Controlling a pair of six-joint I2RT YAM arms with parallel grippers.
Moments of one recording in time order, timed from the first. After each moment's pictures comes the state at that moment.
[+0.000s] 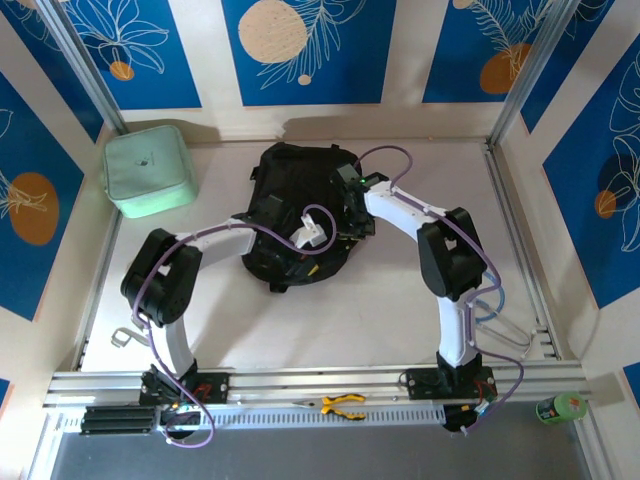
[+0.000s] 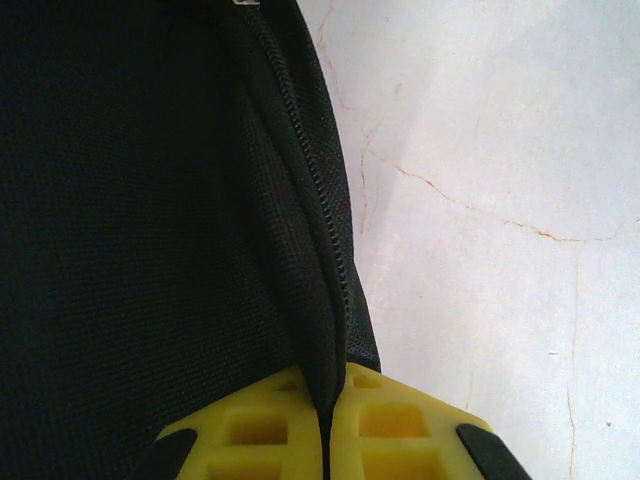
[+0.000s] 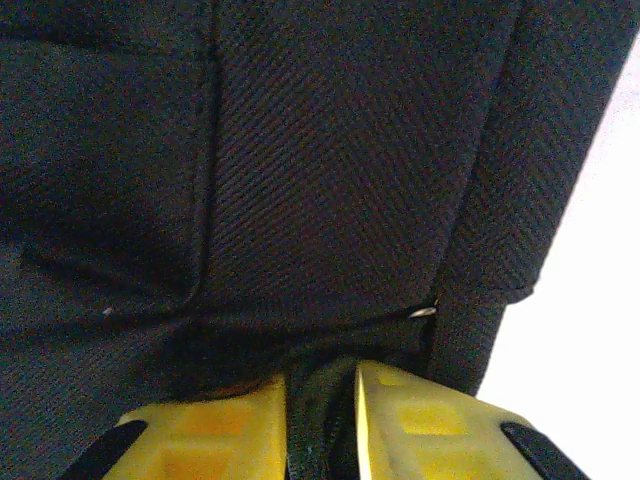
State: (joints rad) left arm -0.57 1.84 1.14 -0.44 0.67 0.34; right arm 0.52 2.03 1.58 -0.93 0.00 0.54
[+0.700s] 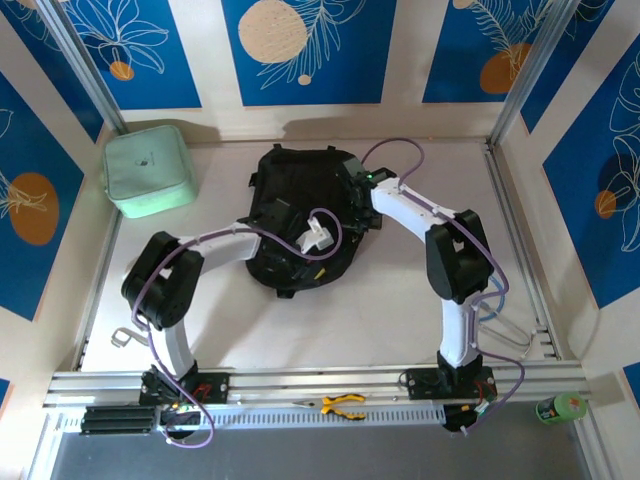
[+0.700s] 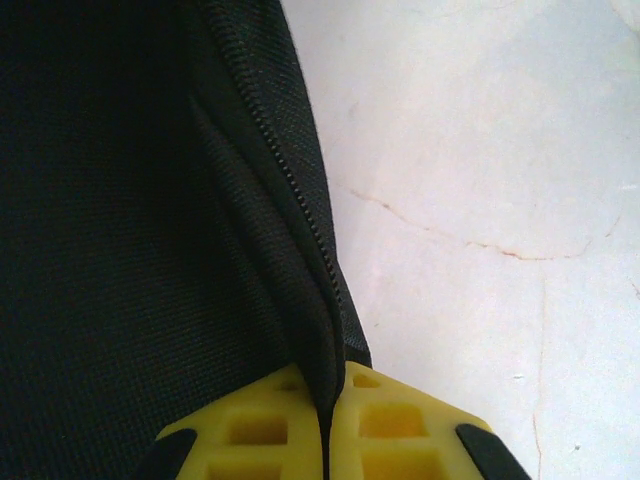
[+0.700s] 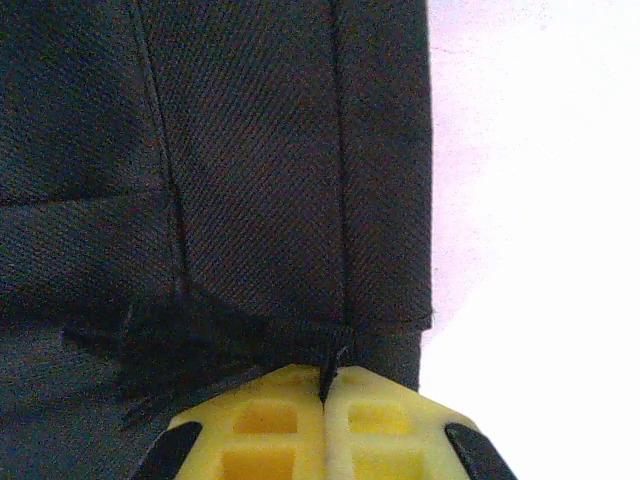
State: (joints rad) left arm -0.63 1.82 1.12 -0.40 0.66 0.28; right arm 0.49 1.97 1.59 -0.93 0.09 0.61
